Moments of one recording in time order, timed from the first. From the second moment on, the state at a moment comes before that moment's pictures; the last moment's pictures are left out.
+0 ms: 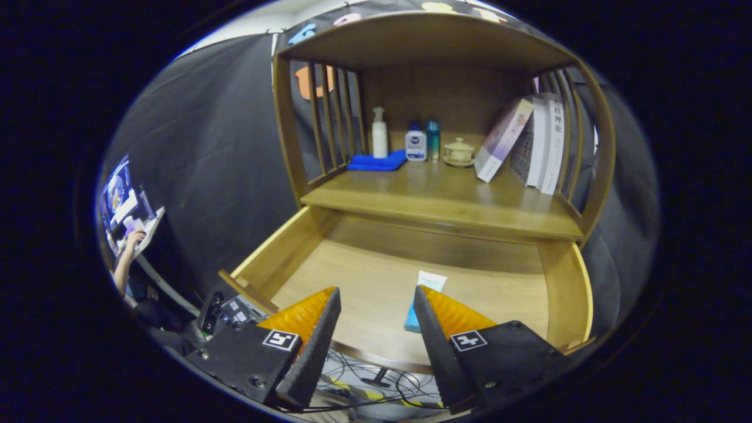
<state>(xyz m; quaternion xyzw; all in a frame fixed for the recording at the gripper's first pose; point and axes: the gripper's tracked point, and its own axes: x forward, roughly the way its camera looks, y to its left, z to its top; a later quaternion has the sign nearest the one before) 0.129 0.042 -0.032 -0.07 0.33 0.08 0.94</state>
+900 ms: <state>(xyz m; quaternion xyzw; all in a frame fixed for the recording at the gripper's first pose) 0.168 -0.002 -0.129 -0.08 0.56 -0.01 0.82</state>
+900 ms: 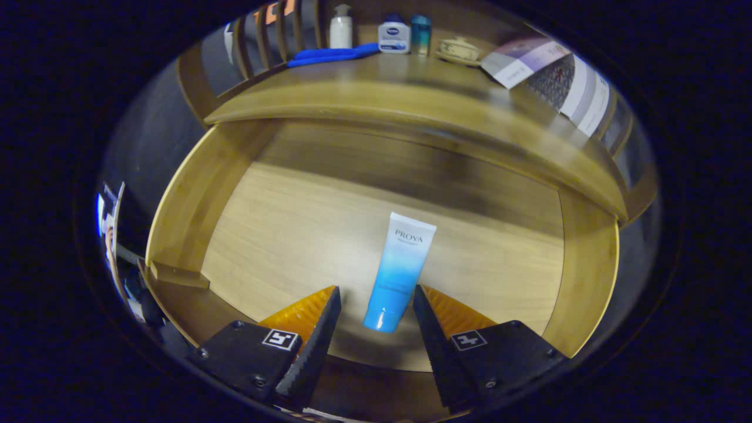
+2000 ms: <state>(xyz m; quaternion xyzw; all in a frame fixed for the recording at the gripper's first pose) 0.177 0.005 -0.063 -0.05 0.52 -0.01 0.85</state>
